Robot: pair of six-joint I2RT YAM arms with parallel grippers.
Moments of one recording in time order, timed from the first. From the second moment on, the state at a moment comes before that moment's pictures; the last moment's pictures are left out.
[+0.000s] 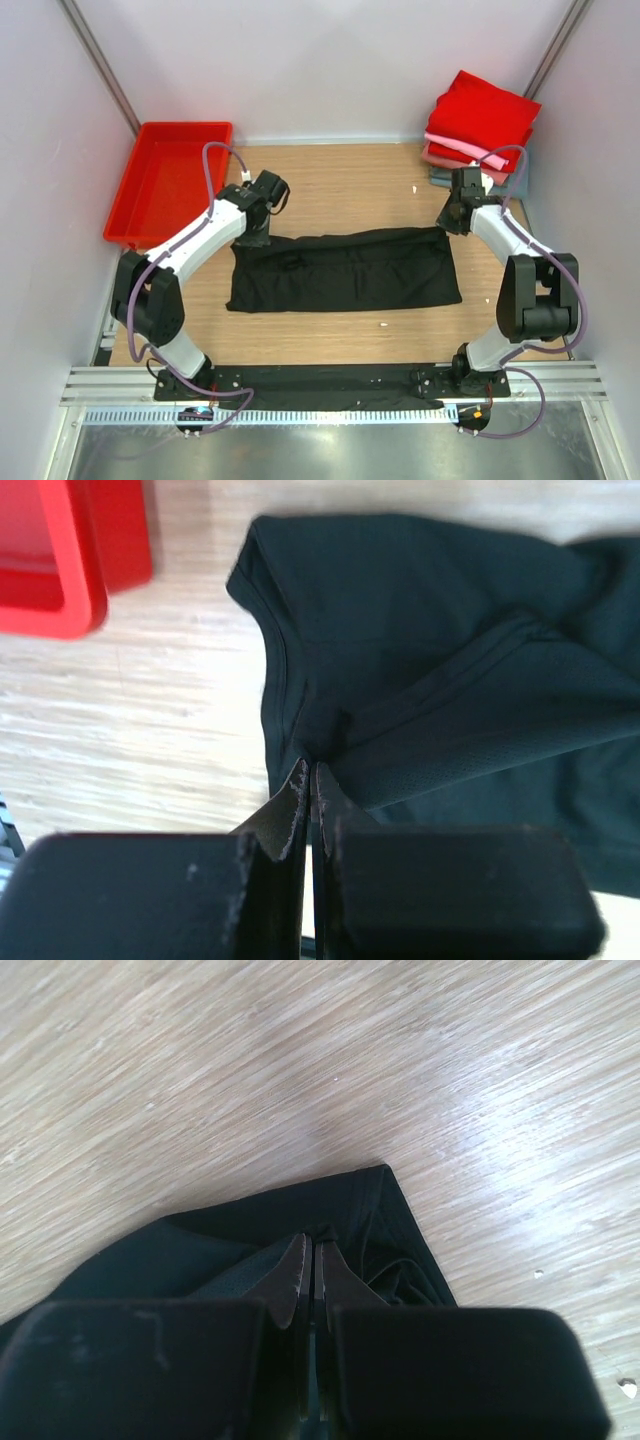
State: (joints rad) left arm -0.51 1.65 1.37 -0.98 -0.40 -0.42; right arm 0.02 1.59 1.08 -0.45 0.18 0.50
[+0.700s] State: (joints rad) left arm -0.64 1.48 1.15 -1.09 -0.44 -0.57; right arm 0.02 1.45 0.90 -0.48 0.31 0.55
